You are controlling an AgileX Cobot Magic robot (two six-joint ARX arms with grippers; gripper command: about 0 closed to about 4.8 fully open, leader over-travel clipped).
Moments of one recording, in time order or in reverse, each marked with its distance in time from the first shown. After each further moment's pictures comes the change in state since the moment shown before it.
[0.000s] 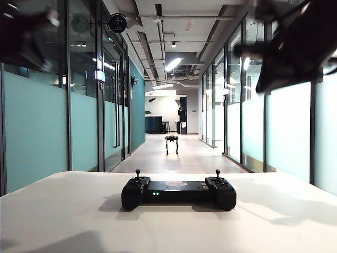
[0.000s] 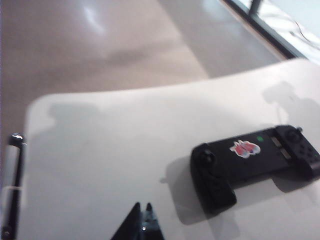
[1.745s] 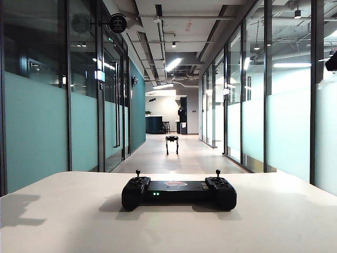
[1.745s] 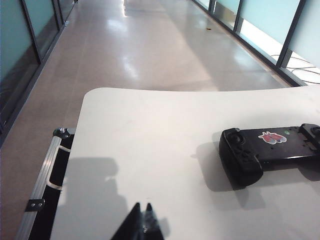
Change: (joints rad) left arm 0.000 -0.742 -0.475 -0.091 -0.141 -0.046; right arm -0.003 -0.766 -0.306 -0.319 -0.083 -0.122
